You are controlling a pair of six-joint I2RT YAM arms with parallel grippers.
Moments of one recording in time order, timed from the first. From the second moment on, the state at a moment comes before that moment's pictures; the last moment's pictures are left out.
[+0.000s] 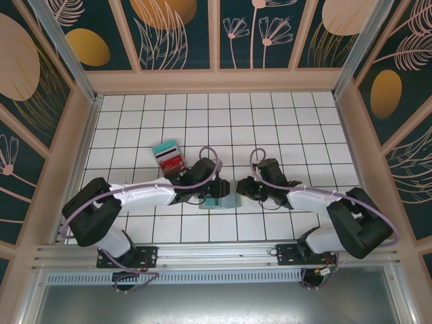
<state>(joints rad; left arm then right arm) -0.92 1.55 0.81 -0.07 0.14 -0.83 0.58 1.34 0.45 0.06 -0.39 0.86</state>
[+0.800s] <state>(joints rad) -0.83 1.52 0.66 -0.10 0.08 -0.83 0.71 1.44 0.58 0.06 -0.42 0.88</state>
